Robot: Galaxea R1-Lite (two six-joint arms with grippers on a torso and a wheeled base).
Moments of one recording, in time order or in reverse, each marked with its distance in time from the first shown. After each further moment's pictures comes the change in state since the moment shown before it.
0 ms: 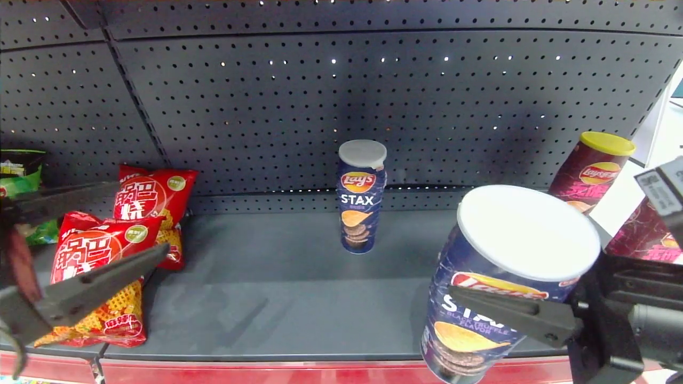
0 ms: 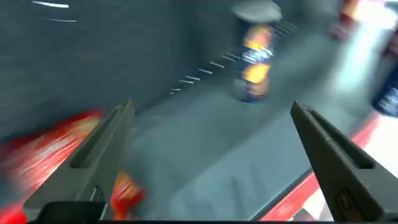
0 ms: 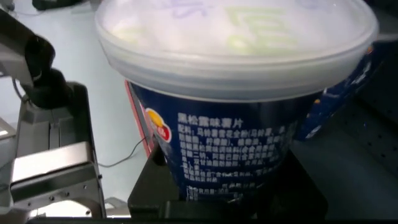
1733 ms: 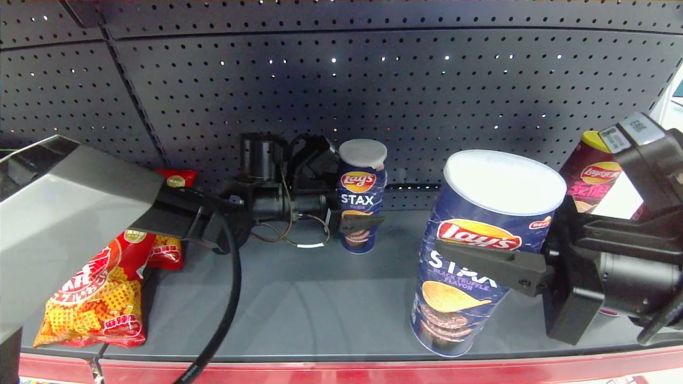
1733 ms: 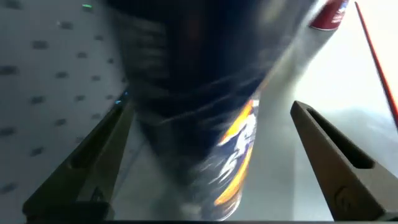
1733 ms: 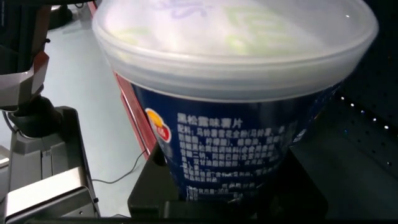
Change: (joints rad) left arm -0.294 1.137 -0.713 -0.305 -0.239 0.049; right arm -0.056 0.062 -0.080 0.003 -0.002 0.077
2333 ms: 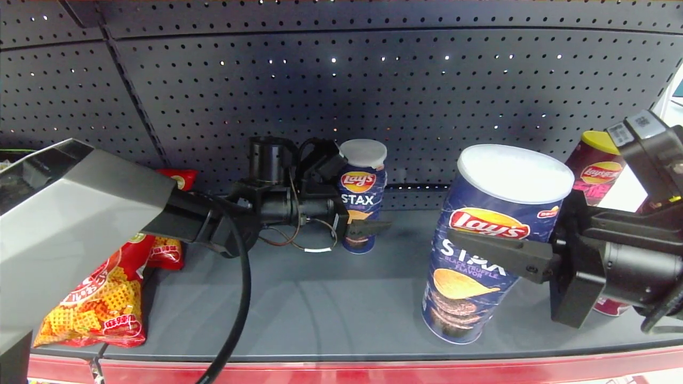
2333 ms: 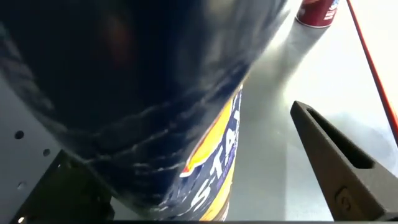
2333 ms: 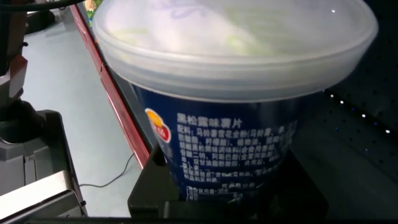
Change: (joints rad) left arm -0.022 0.012 -0.007 -0.001 0.010 0.000; right arm -0.061 -0.012 0.011 -0.001 -0.002 0.000
